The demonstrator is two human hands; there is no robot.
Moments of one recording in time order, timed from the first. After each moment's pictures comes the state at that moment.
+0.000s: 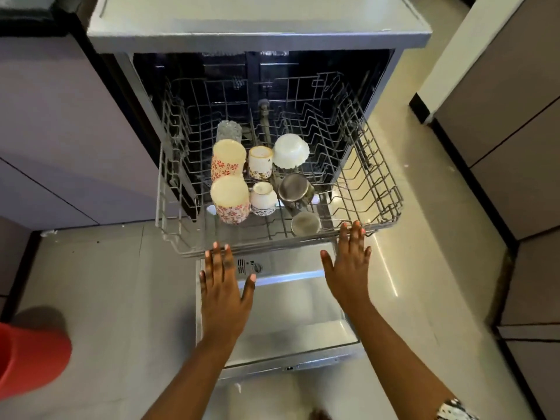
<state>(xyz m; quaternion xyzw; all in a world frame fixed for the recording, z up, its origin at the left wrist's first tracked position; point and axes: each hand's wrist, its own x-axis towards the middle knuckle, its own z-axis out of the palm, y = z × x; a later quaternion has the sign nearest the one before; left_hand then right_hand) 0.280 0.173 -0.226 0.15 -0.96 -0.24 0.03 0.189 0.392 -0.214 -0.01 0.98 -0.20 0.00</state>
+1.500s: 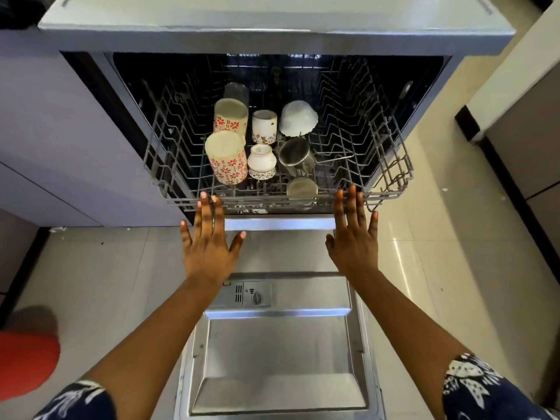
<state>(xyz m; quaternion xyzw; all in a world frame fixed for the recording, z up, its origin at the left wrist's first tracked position) 0.103 0.133 -0.236 0.20 -0.98 -0.07 0.00 0.012 0.381 -0.236 -0.15 0.99 -0.03 -0.01</state>
